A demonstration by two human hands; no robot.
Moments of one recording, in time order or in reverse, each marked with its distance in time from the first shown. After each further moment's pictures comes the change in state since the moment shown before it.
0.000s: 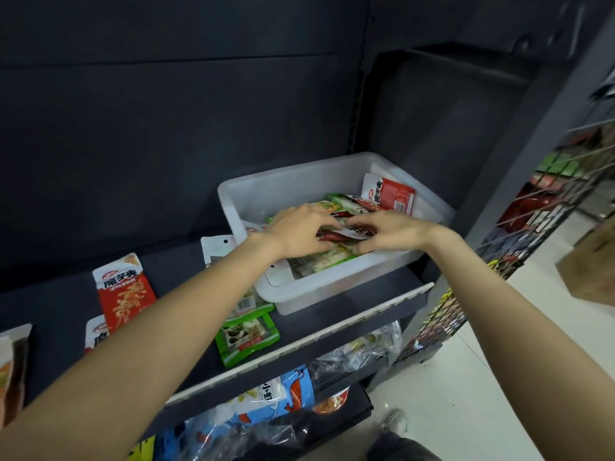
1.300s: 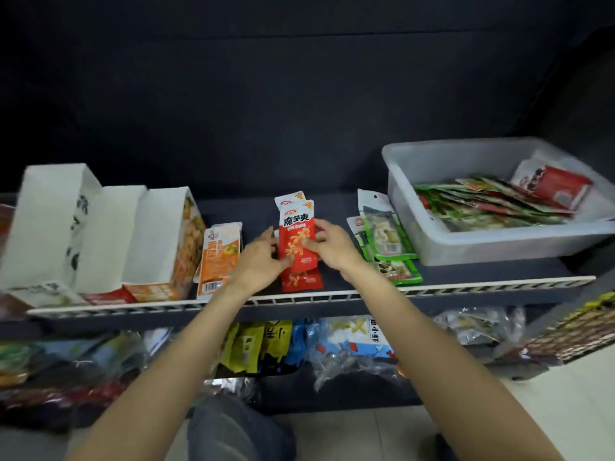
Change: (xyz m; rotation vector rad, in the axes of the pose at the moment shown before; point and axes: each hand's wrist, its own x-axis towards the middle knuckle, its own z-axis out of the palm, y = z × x) left_hand -0.315 -0.065 0.005 -0.580 0.293 -0.891; right_hand 0.024 -0.275 0.196 0.800 0.039 -0.170
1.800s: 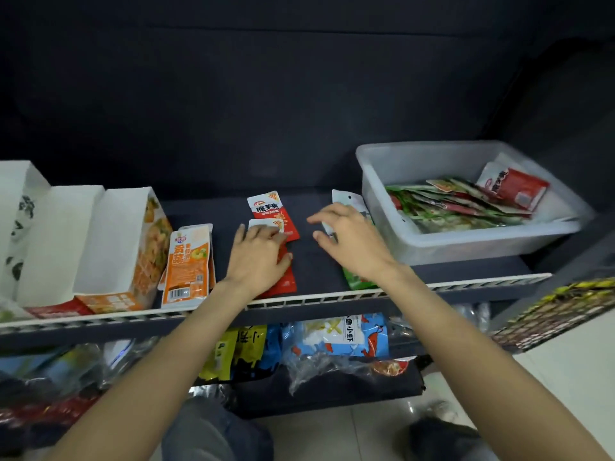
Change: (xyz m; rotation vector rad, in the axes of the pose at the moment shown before) left_hand 0.025 0.008 0.030 0.701 0.063 0.302; right_hand -0.034 -0.011 -0.071 -0.811 0.151 -0.426
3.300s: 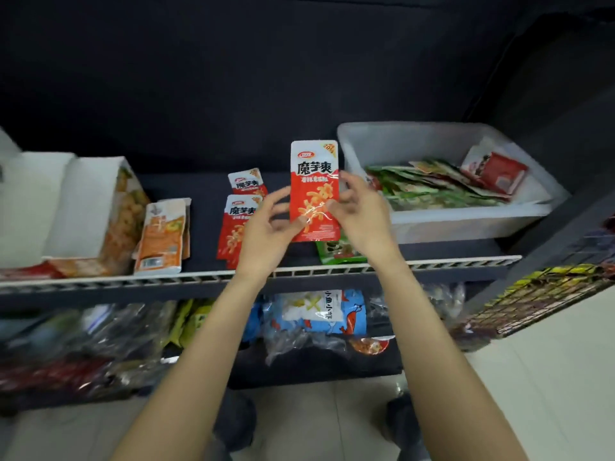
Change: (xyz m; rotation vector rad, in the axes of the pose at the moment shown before) left_hand -0.030 0.088 -0.037 -1.367 0.208 -0.311; right_hand -0.037 0.014 -0.028 0.668 0.218 0.315
